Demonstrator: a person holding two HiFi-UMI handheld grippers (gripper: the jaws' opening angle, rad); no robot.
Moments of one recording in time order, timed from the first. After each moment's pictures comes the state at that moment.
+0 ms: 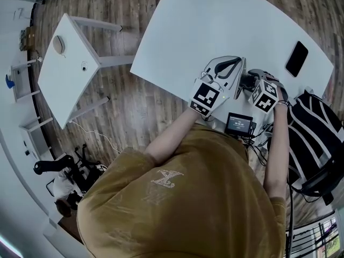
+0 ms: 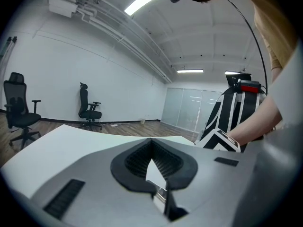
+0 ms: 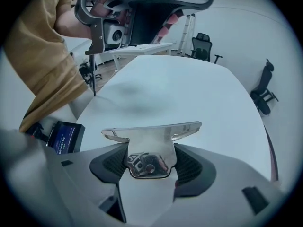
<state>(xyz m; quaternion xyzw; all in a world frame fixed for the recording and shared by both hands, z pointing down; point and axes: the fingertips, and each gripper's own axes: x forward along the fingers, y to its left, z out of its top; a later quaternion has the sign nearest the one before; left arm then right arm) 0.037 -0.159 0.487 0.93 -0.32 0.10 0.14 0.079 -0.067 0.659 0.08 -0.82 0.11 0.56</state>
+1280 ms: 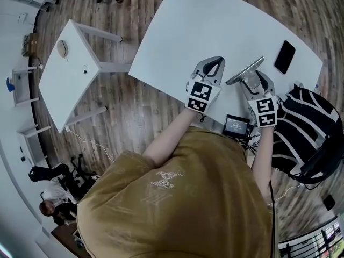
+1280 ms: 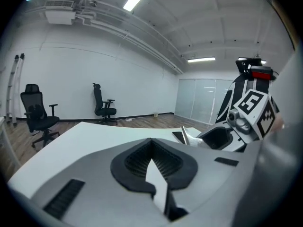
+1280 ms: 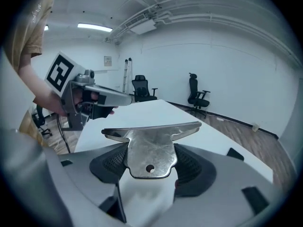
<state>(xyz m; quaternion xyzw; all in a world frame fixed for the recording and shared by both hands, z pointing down) 0.017 -0.150 0.507 0.89 -0.40 0.16 0.14 0.110 -0.096 0.550 0.44 -0.83 0.16 0.30</state>
